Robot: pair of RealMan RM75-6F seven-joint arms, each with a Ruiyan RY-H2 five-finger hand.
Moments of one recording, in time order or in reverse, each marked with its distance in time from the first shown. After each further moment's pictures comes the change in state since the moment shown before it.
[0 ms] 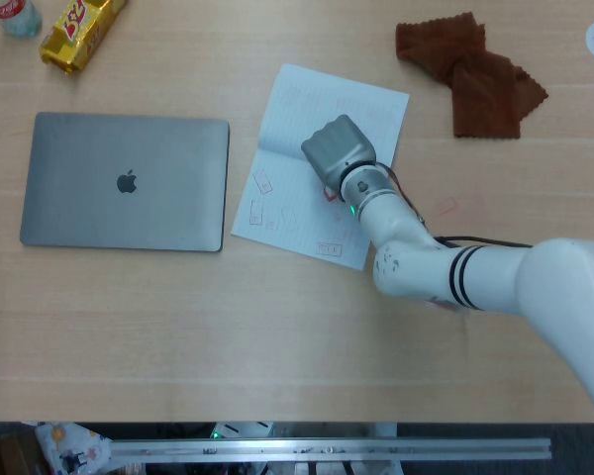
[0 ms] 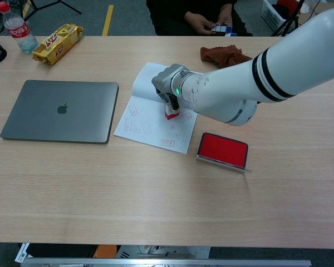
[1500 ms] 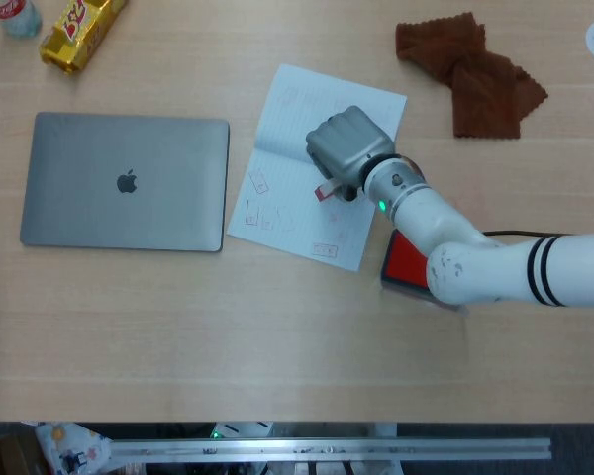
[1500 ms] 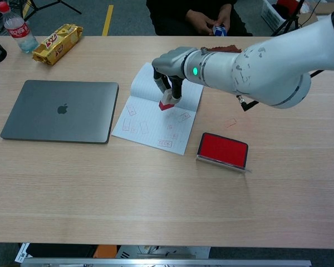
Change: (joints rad) left arm 0.006 0.009 0.010 -0.019 0.022 0.007 -0.004; right arm -0.115 0.276 0.104 -0.369 -0.251 0.044 0.194
